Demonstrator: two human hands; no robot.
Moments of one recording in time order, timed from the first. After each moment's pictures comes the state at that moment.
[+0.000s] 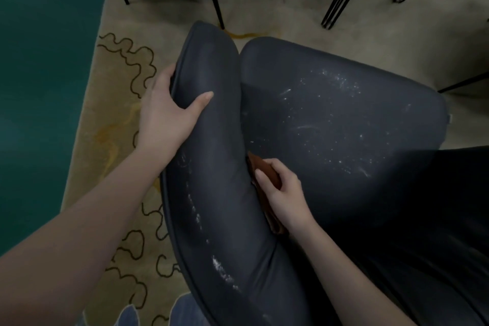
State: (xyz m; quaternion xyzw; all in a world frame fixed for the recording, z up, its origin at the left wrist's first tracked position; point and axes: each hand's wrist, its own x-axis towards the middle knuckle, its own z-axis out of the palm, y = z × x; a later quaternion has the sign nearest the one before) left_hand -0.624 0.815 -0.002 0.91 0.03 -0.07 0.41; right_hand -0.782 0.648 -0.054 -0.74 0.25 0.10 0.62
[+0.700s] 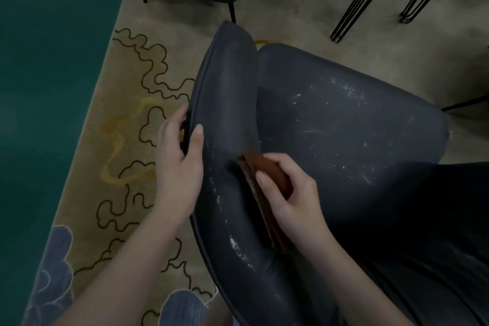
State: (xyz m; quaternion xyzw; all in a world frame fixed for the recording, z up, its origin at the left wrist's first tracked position) left_hand -0.720 0.836 0.006 0.85 0.10 -0.04 0.52; right_hand -0.792 0.670 0.012 -0.79 0.11 0.03 0.60
